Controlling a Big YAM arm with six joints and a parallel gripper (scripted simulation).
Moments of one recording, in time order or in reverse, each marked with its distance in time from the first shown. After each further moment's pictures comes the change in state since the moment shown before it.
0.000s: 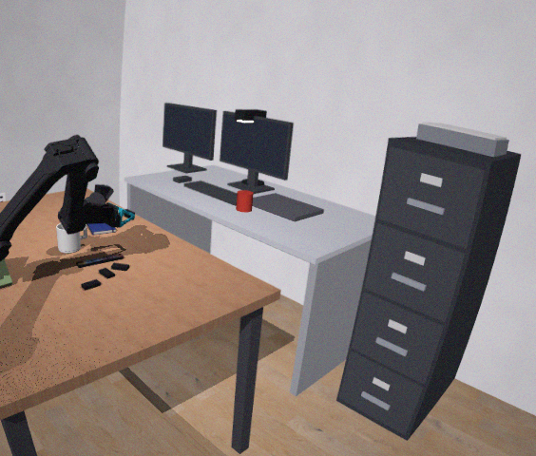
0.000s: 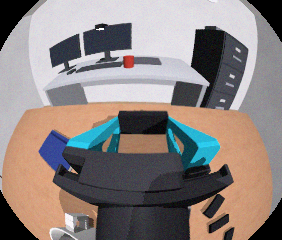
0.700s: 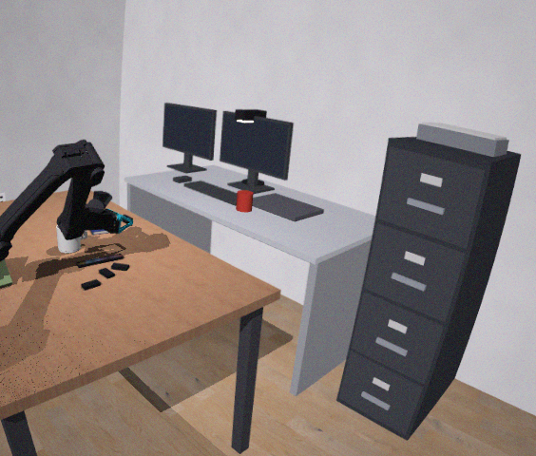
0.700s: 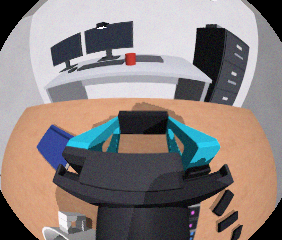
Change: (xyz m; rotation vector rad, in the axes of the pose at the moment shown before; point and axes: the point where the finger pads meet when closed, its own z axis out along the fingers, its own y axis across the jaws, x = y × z) arm 0.024 0.007 0.000 -0.012 -0.002 0.013
